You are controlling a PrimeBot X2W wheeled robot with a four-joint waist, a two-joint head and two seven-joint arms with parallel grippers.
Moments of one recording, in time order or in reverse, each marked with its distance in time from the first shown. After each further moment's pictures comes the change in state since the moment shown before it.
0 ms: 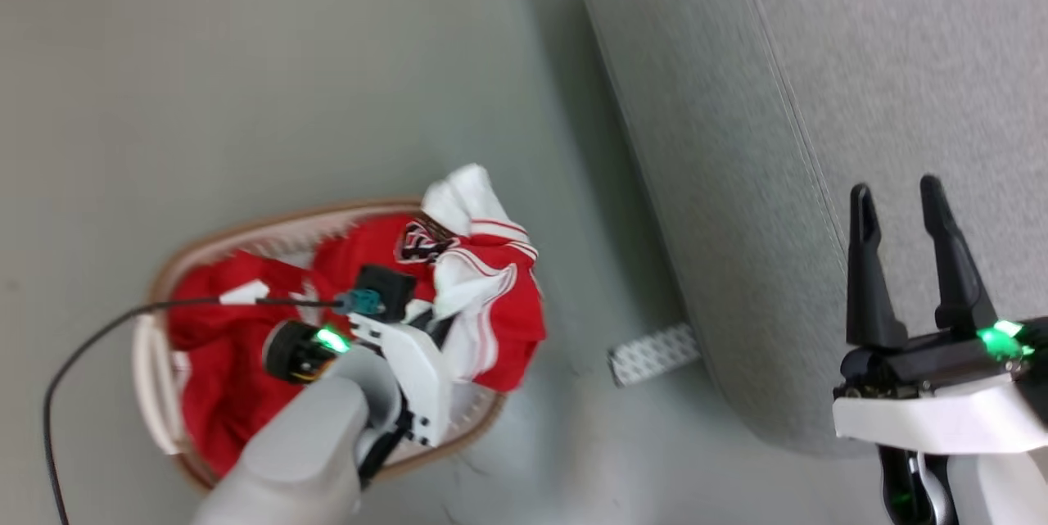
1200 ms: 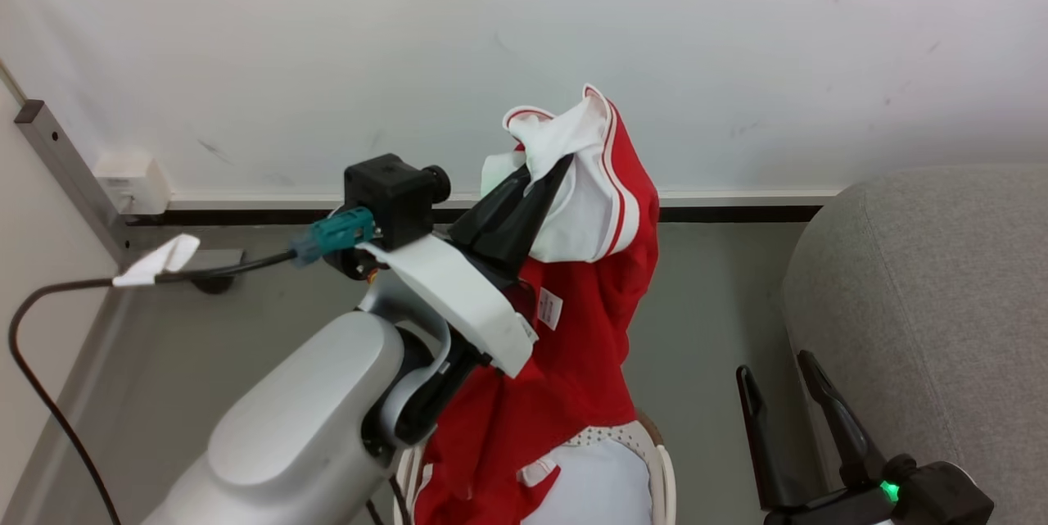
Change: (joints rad) left arm 0.024 0.134 0.045 -0.853 -0.183 0.193 0.024; right arm 0.249 0.000 0.144 0.065 -0.075 0.000 0.000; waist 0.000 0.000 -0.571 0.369
